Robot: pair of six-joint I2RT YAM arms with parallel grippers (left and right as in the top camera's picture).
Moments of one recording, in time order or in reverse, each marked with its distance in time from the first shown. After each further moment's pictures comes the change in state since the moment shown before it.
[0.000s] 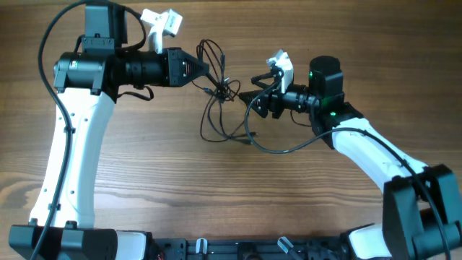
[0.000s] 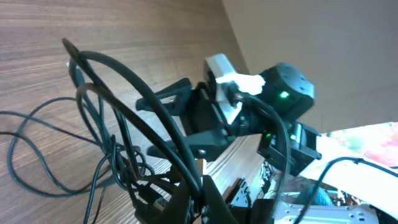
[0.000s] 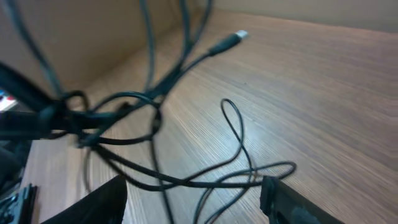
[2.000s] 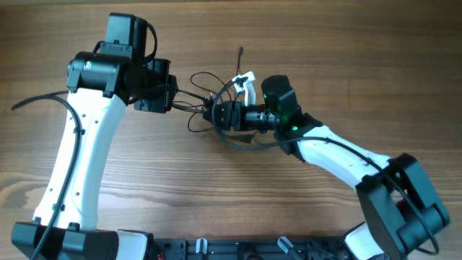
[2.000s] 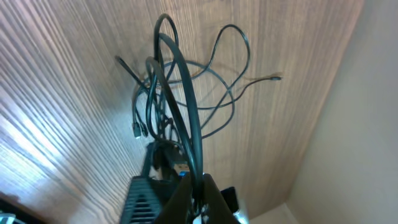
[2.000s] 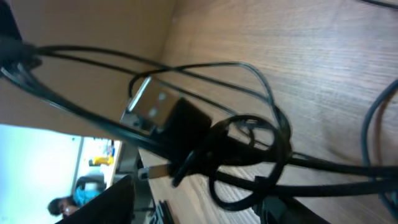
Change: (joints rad) left arm -0.077 0.000 0.000 -0.216 -0.713 -1.475; right arm 0.268 0.080 -0.004 0.080 0.081 0.758
